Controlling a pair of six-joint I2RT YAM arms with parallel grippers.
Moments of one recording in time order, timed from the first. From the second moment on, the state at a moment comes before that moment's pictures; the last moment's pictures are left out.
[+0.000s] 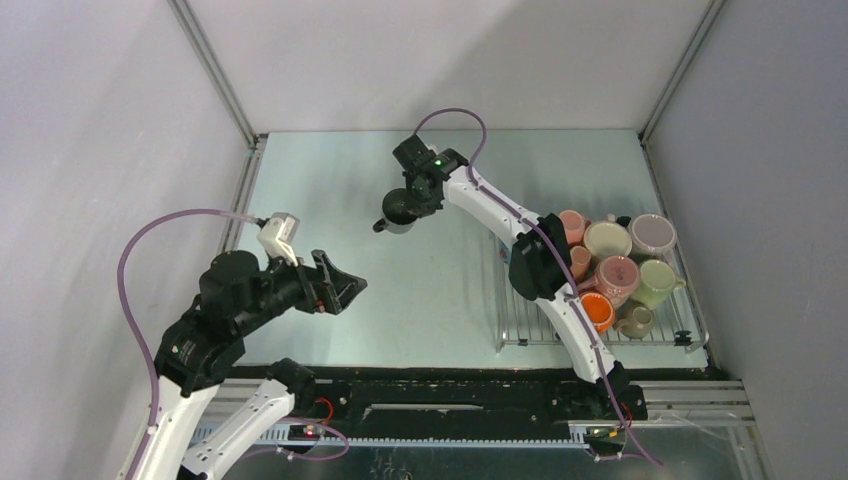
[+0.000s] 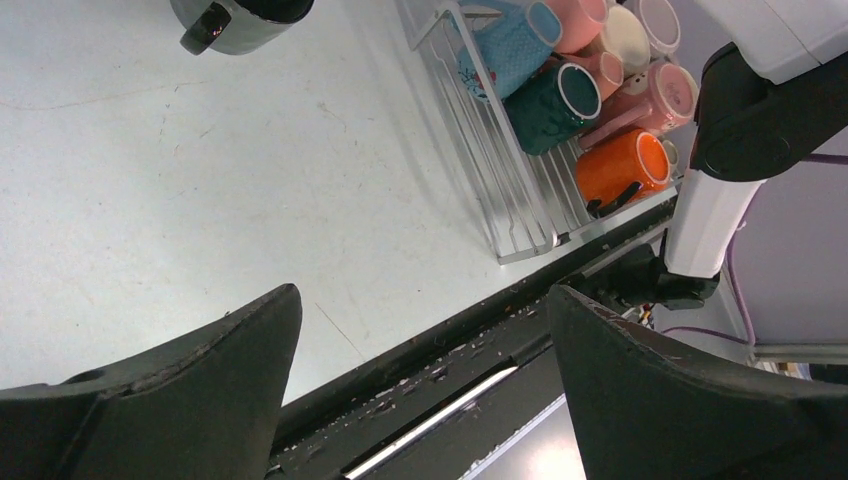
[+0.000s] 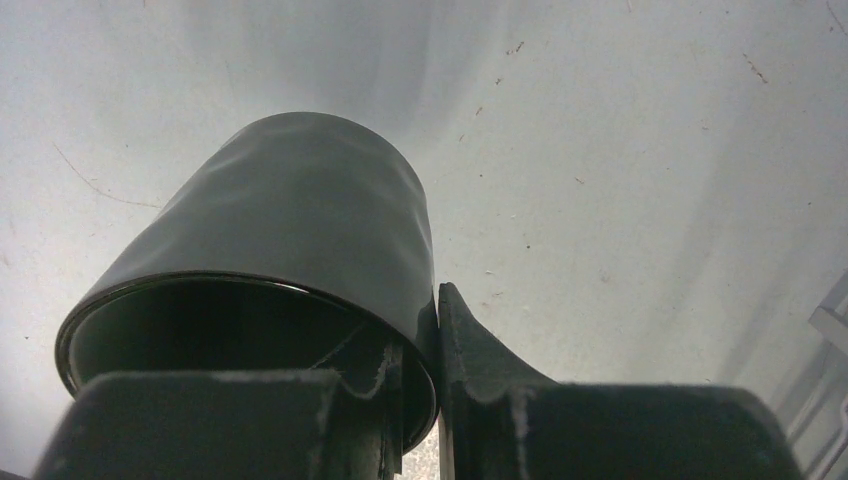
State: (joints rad) left arm -0.48 0.55 1.05 -0.91 0.19 -0.48; right arm 0.72 2.43 2.38 -0.99 0.13 0.58
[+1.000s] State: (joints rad) left arm -0.48 0.56 1.05 -0.93 0.19 -0.46; right arm 0.73 2.50 2.42 -0.97 0.14 0.58
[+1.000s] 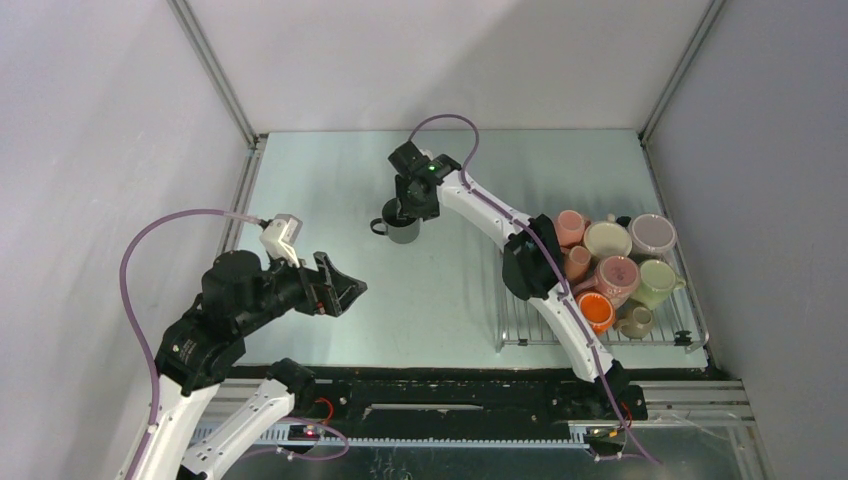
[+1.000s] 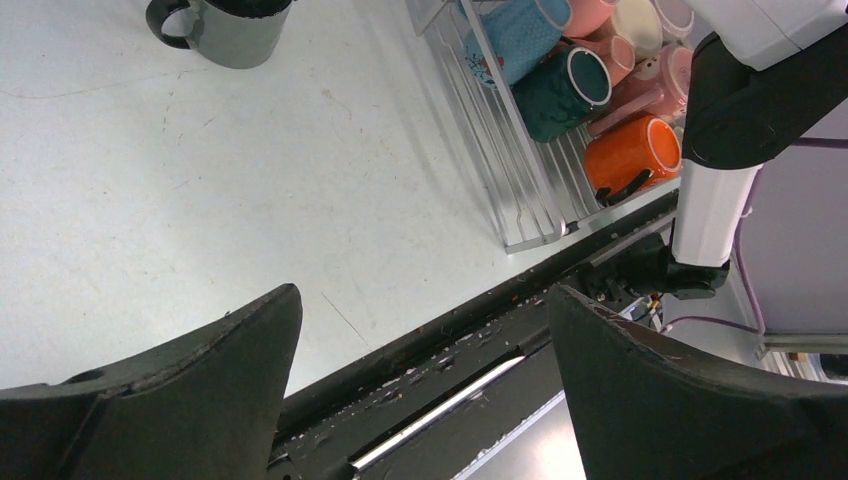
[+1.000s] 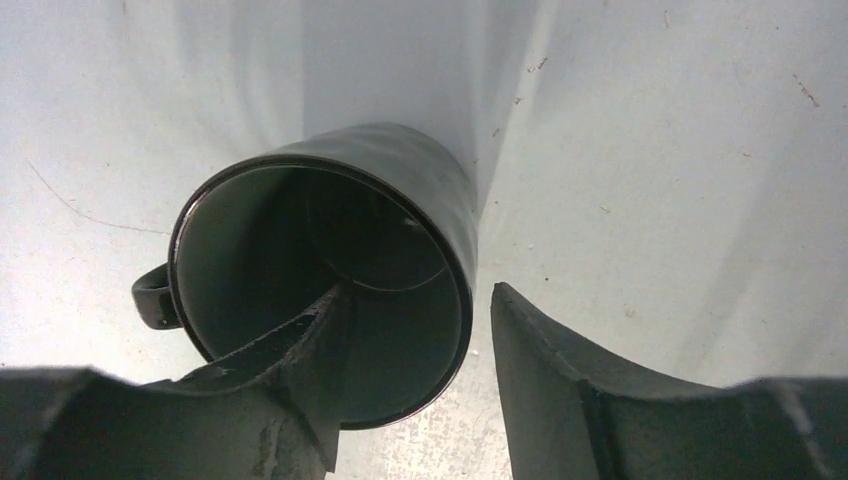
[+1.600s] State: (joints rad) left arm -0.48 0.56 1.05 -0.91 0.19 -0.45; right arm 0.77 2.16 2.36 -1.01 0.20 0.56
